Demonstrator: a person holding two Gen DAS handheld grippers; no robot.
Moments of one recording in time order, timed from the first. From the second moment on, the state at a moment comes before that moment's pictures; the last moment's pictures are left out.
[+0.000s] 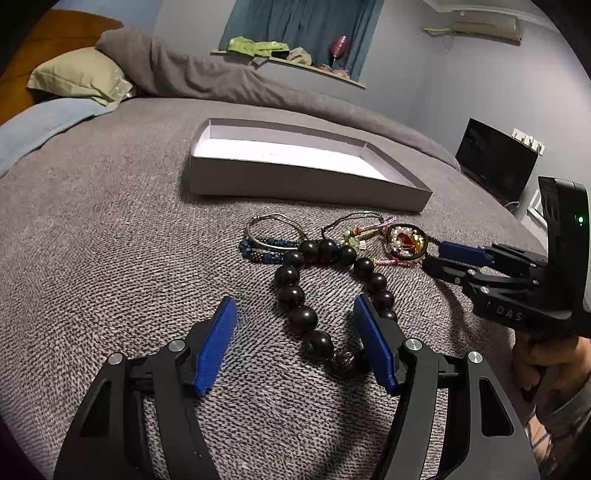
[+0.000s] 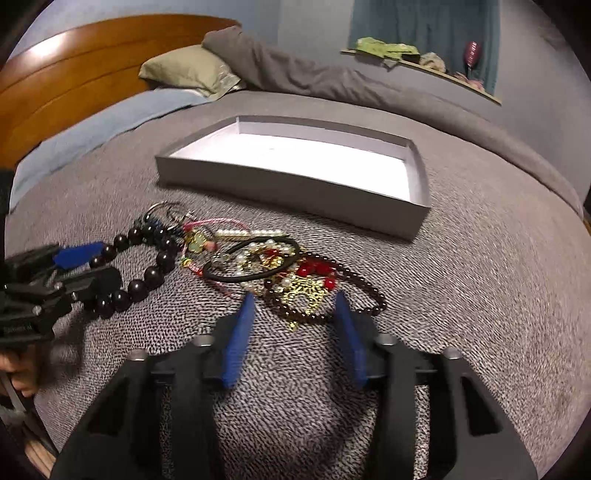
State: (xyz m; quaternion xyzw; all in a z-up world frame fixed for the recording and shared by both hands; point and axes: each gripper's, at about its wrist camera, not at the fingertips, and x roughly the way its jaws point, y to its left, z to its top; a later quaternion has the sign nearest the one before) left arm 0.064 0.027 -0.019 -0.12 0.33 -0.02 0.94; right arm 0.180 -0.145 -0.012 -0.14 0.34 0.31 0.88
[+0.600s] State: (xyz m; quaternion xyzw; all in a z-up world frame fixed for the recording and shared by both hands) left arm 0.071 0.033 -0.019 -0.12 0.34 -0.02 0.93; right arm 0.151 -0.234 -0.009 -0.04 0.34 0.30 0.89
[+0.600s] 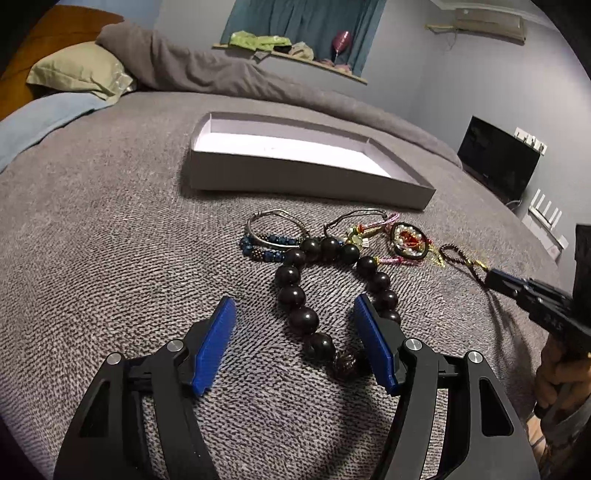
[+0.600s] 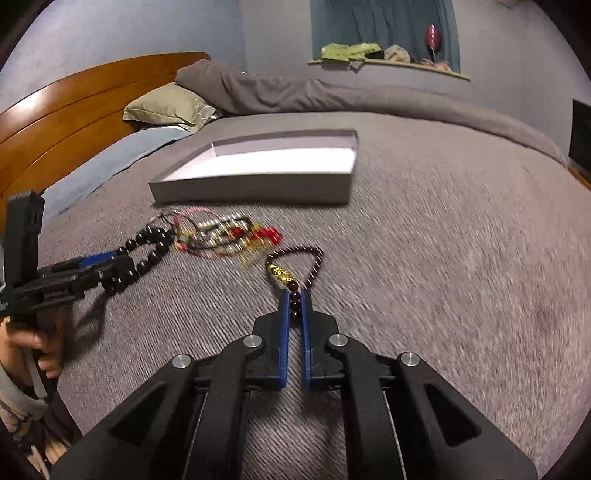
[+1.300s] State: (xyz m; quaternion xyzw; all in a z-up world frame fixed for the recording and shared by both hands) left arm 0.083 0.029 -0.018 -0.12 0.36 -0.01 0.93; right arm 0.165 -0.240 -0.007 0.05 0.36 0.31 0.88
